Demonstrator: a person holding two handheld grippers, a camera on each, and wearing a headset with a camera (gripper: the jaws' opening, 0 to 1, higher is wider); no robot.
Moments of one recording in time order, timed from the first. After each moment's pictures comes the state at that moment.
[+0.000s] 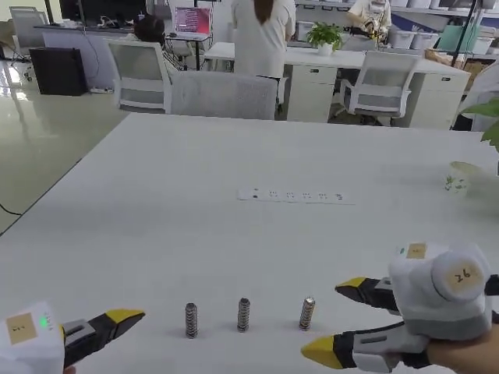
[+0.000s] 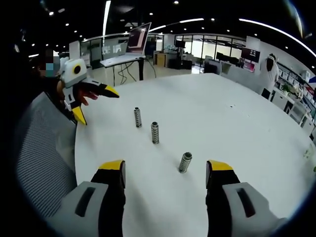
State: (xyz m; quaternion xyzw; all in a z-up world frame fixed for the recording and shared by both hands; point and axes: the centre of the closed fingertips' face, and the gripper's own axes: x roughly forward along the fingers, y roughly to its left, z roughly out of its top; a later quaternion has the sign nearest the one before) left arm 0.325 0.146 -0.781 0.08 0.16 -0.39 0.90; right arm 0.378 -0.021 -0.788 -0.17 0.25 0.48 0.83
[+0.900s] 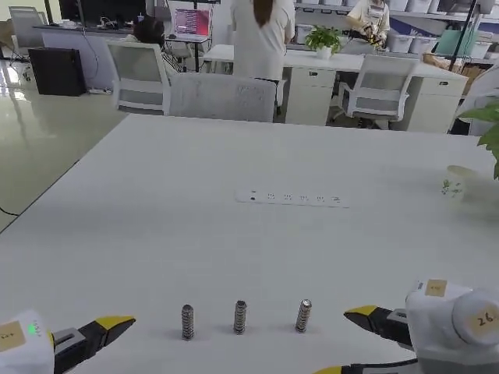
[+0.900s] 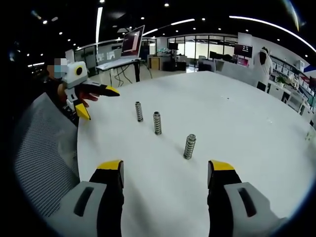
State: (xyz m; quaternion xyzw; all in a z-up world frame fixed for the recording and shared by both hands) left arm 0.326 0.150 -0.786 0.05 0.16 -0.38 0.91; right arm 0.362 -0.034 -0.804 -0.13 0.25 0.46 0.84
